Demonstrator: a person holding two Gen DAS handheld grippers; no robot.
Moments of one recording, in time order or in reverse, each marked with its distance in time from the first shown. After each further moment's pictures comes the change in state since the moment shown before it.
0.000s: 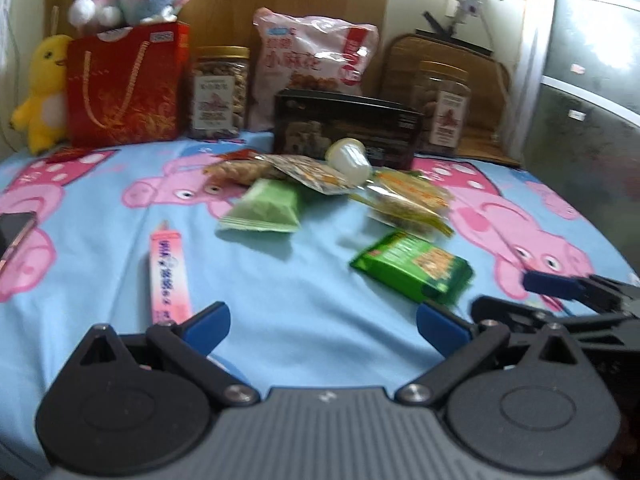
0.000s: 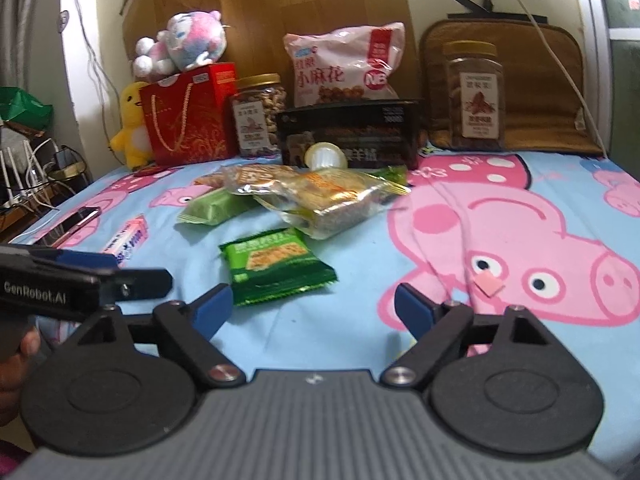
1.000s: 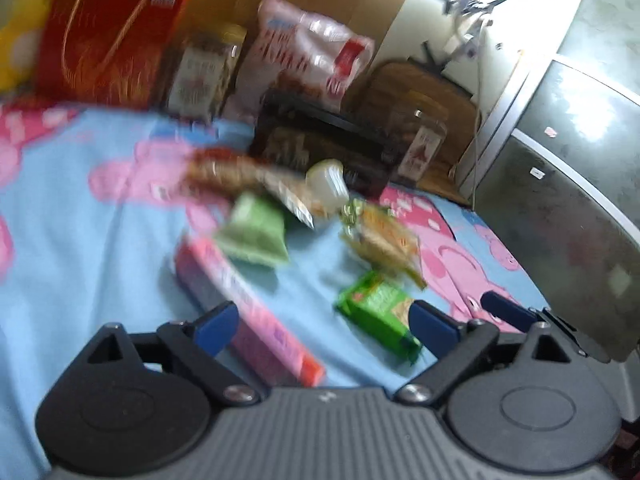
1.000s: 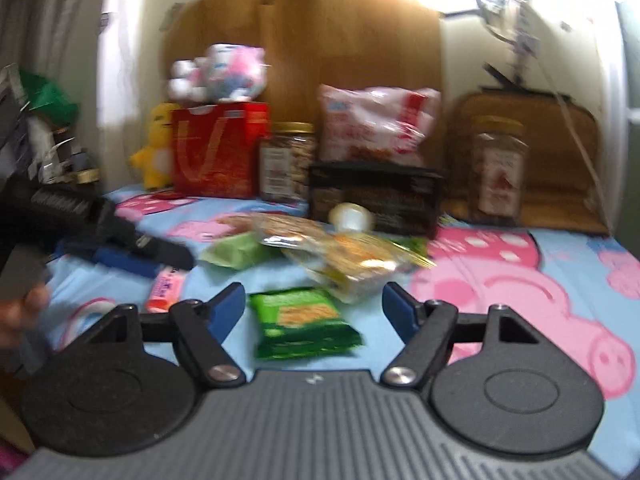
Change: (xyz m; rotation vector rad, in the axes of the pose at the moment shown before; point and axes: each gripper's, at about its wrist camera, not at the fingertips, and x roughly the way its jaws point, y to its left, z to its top) left arm 0.006 0.061 0.037 -0.154 -0.002 -0.230; right arm -0.005 0.033 0.011 -0.197 -0.139 0.056
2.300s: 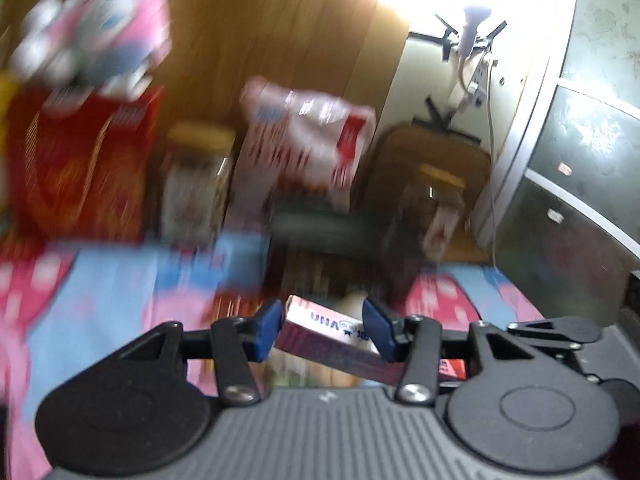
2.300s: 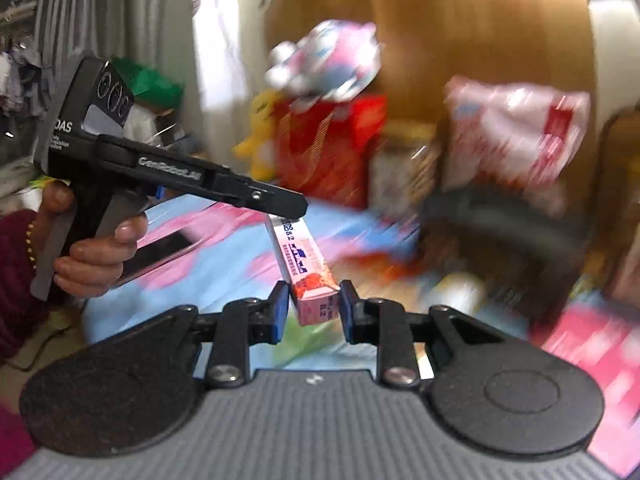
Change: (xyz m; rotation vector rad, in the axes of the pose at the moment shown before) left arm 0.038 -0.004 0.144 0.121 -0.078 0.037; right arm 0.106 -0.064 0.112 -0.041 0.100 0.331
